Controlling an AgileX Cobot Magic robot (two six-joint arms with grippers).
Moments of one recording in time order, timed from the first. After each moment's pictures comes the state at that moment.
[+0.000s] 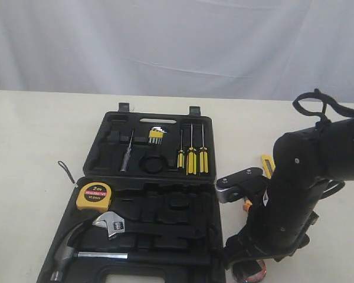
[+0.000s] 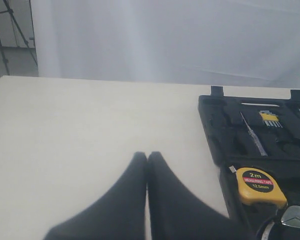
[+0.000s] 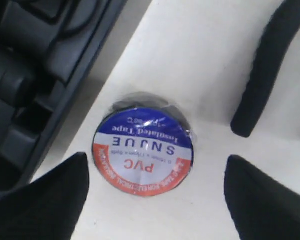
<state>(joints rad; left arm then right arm) -0.02 0.00 0.00 -0.03 0.27 -0.03 0.12 1.74 -0.85 0.11 0.76 -0.07</state>
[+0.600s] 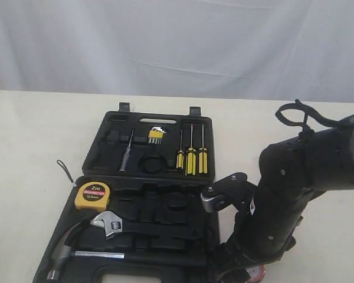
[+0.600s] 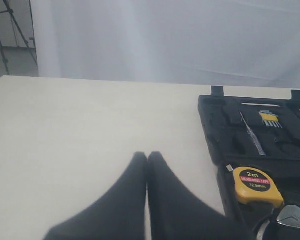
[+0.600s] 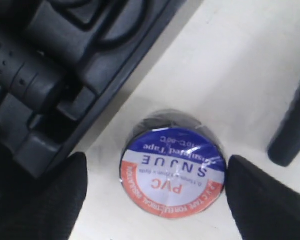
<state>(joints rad) -0.02 0.00 0.00 -0.03 0.27 -0.03 0.19 1.76 -0.85 0.12 0.70 -0.09</state>
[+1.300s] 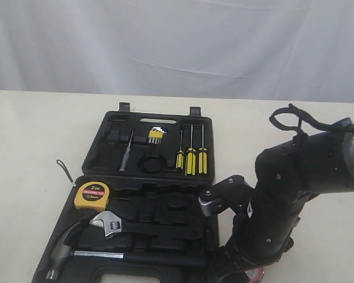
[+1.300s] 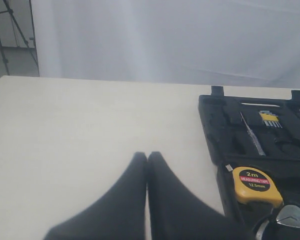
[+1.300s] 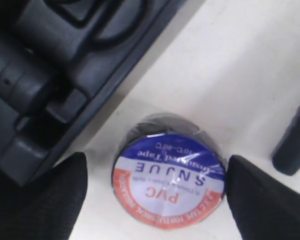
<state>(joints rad) -0.02 0.00 0.00 -0.03 0.27 -0.03 0.20 1.78 -0.85 0.09 0.68 -0.09</state>
